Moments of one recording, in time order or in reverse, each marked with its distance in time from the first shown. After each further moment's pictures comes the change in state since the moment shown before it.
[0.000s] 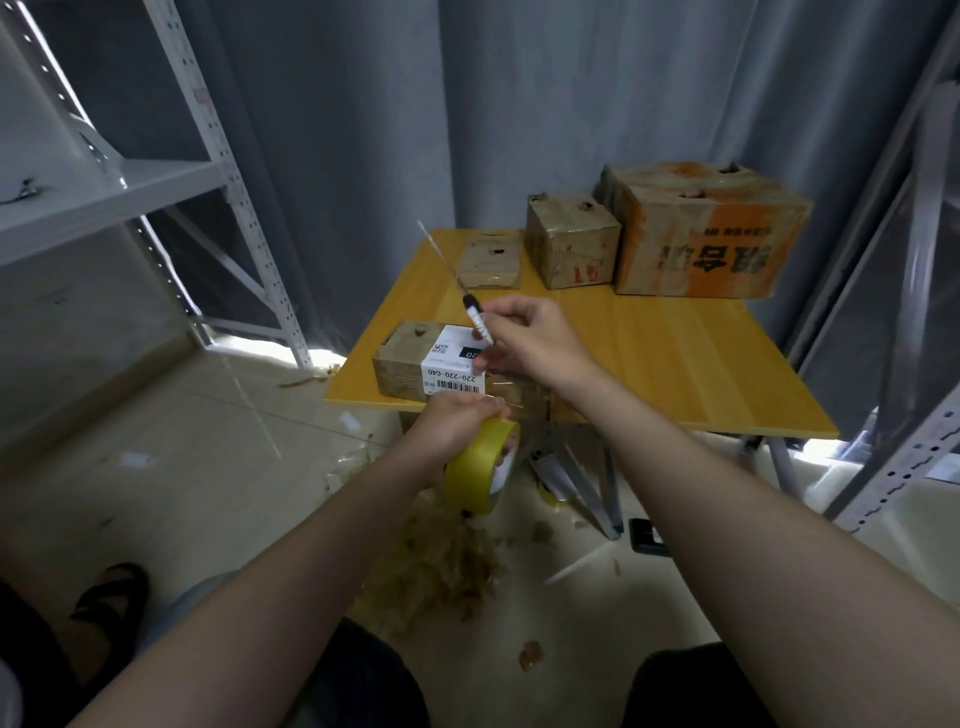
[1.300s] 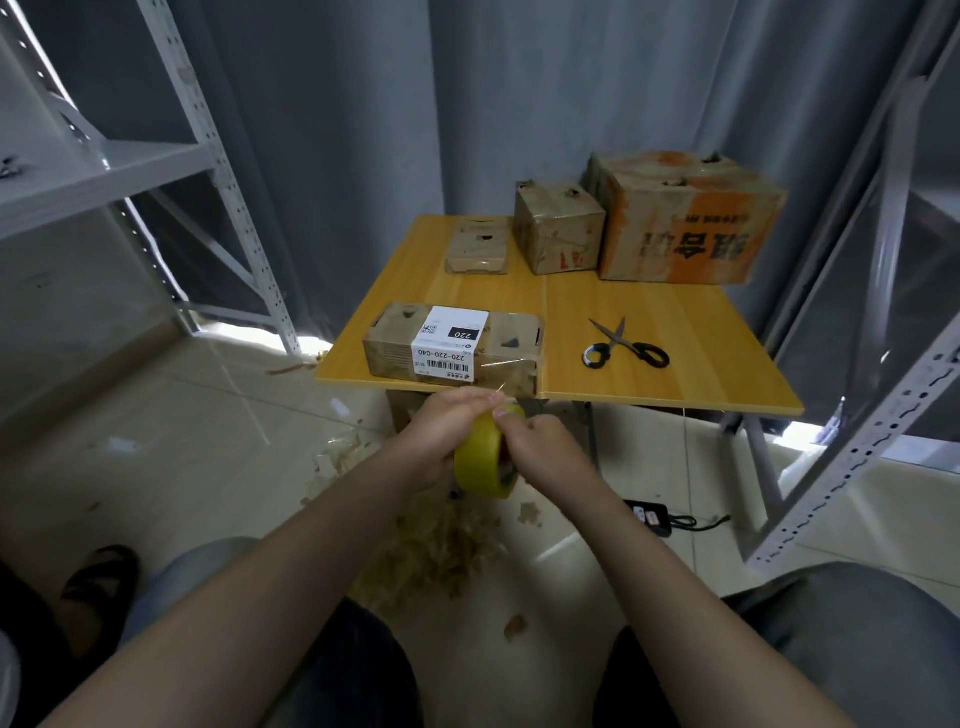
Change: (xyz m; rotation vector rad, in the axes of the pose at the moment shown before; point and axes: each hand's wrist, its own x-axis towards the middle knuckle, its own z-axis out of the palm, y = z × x) left_hand -0.020 -0.015 0.012 -0.002 0.007 -0.008; right_hand -0.105 0.060 0.012 -0.398 0.162 0.392
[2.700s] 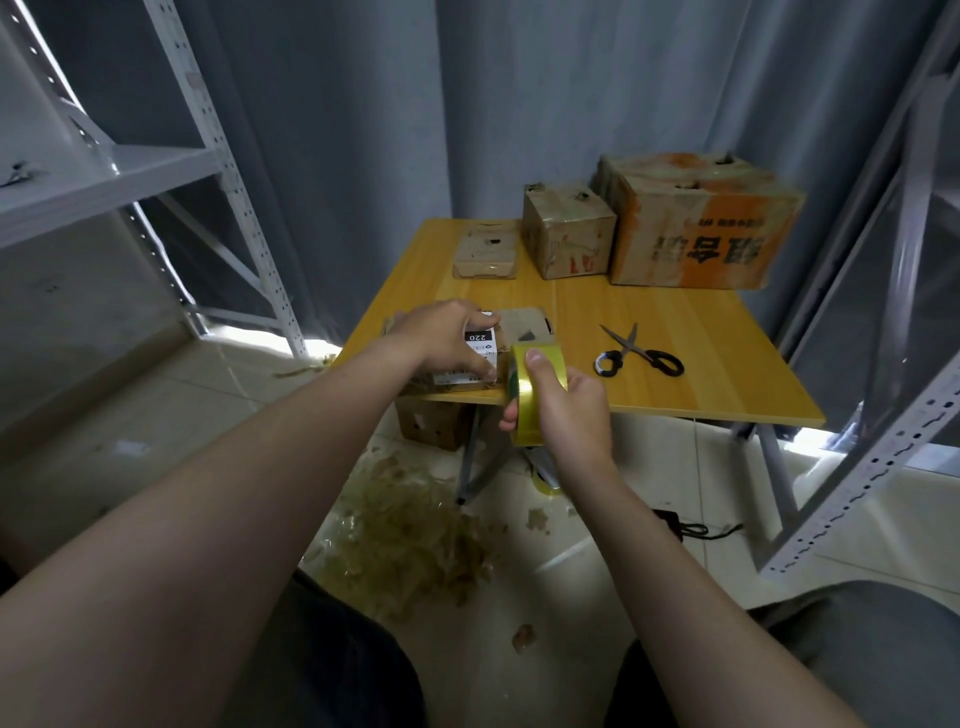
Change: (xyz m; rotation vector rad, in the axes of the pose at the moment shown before) left_hand 0.070 0.091 -0.045 1.315 -0.004 0.410; right_hand 0.007 -0.031 -0.008 0.537 0.204 -0.115
